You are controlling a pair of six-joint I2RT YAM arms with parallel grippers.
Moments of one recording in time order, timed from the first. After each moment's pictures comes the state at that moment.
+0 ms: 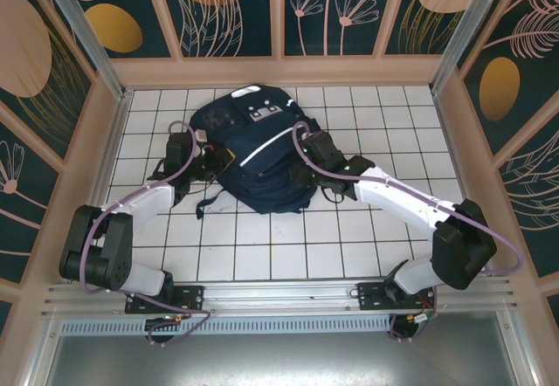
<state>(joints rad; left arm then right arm) -0.24 1.45 0.71 0.19 0.48 -1.02 0.75 1.44 1.04 -0.45 0.04 0.39</state>
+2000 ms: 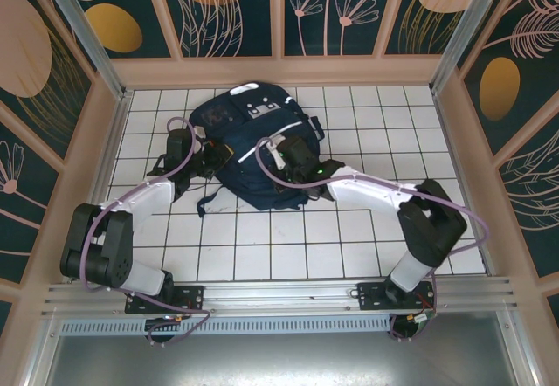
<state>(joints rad) -0.23 1.46 0.75 0.15 0.43 -1.01 0.81 1.62 1.07 -0.20 0.08 0.15</state>
